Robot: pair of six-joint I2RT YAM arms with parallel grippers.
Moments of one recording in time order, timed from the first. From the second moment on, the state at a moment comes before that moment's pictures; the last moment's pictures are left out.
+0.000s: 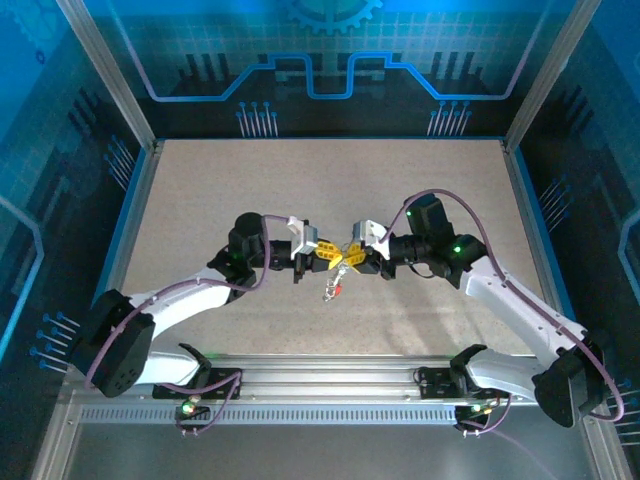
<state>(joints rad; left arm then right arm) -0.56 1.33 0.63 0.61 0.91 0.07 0.51 1.15 0.93 -0.46 -0.77 -0.62</state>
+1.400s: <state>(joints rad) -0.58 1.35 0.91 -0.19 0.86 0.49 0.56 1.21 0.96 -0.59 -0.64 -0.69</state>
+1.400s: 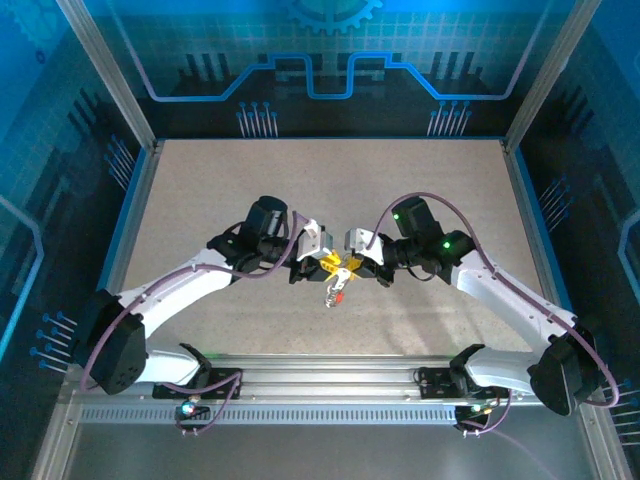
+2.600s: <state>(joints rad) -0.58 1.33 0.83 -0.01 0.87 0.42 0.54 1.13 0.93 -0.53 -0.66 -0.68</state>
